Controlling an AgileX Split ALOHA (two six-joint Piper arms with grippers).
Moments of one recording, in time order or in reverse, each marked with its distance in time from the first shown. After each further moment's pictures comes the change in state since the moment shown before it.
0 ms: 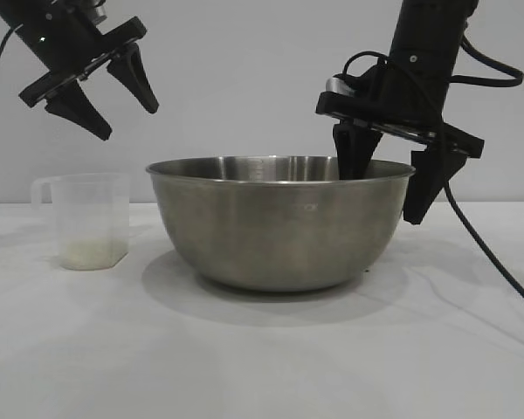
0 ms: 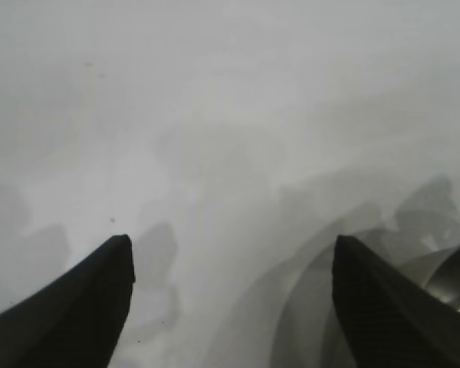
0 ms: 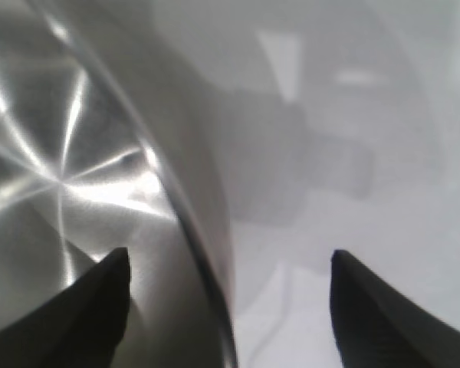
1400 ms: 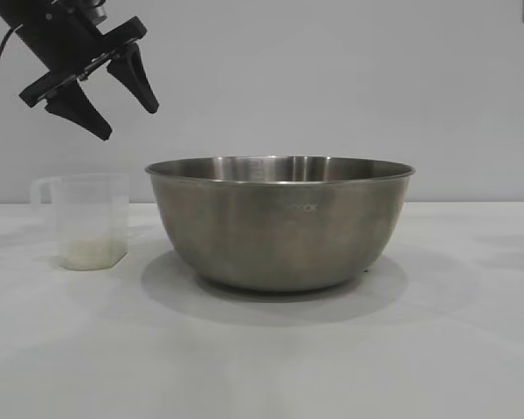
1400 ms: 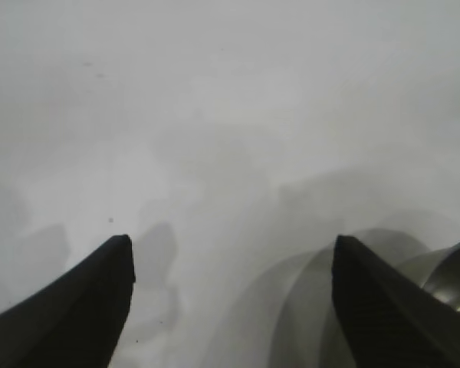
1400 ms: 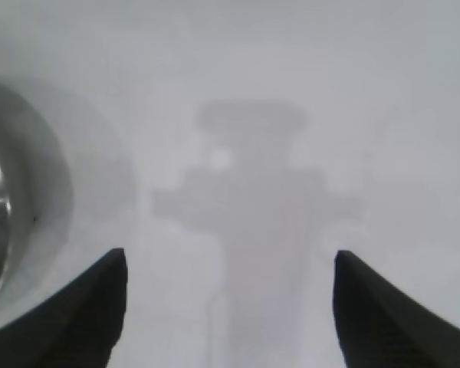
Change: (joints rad) left arm 0.000 0.000 0.000 0.000 0.000 0.000; right arm -0.287 -0.561 0.249 -0.240 0.027 0.052
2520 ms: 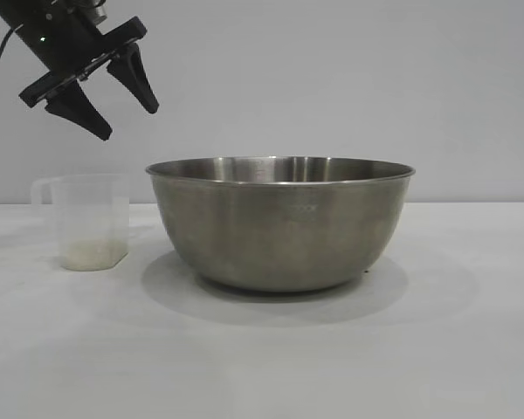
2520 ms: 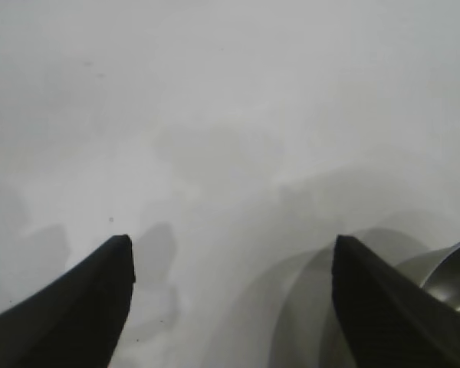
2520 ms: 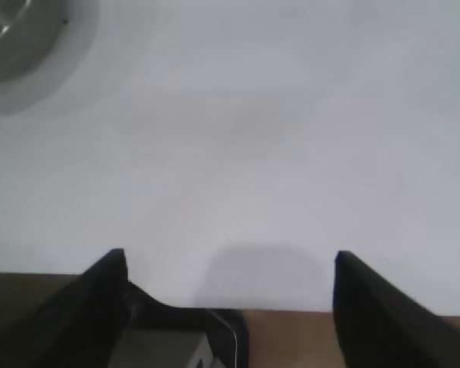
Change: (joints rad) left arm 0.000 0.000 0.000 0.000 0.000 0.000; right arm -0.005 -1.240 0.923 0.038 -0.088 0.019
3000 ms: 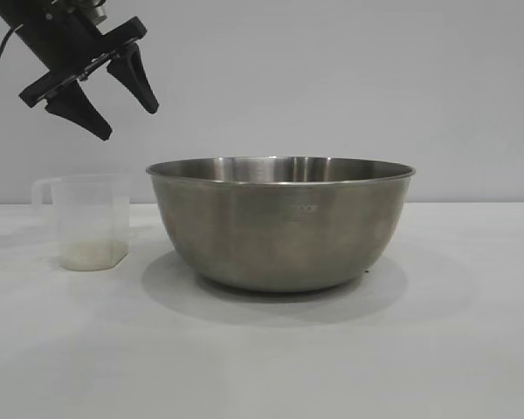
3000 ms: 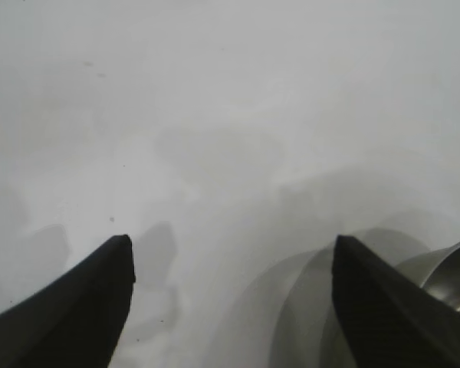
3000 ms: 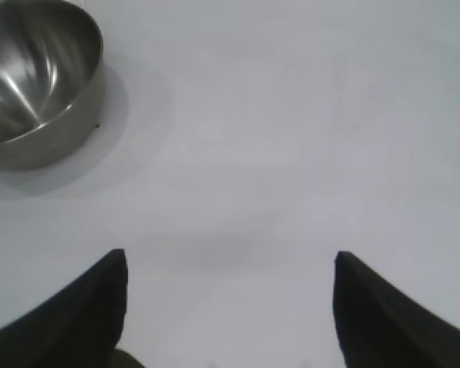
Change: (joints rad) left arm 0.000 0.000 0.000 0.000 0.000 0.000; right arm 0.000 -0.325 0.064 0.000 -0.031 0.002
